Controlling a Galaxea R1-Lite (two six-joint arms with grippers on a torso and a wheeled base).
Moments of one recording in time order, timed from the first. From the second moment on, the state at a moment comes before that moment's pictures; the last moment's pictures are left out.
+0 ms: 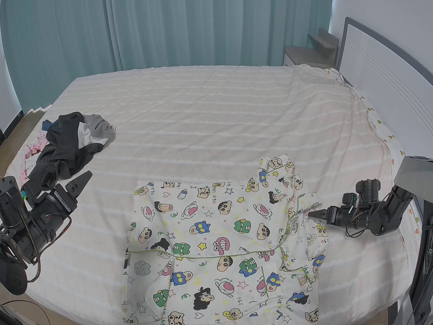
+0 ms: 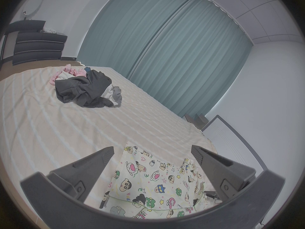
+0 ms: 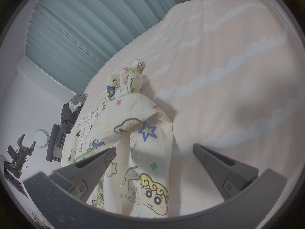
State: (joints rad) left arm -0.04 1.46 -0.19 -1.15 -0.06 -0.62; right arm -0.02 2.33 -0.79 -0.84 0.44 0.29
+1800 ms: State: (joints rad) left arm -0.04 1.46 -0.19 -1.15 -0.06 -0.62; right arm -0.15 2.26 -0.75 -0.93 0.46 0.28
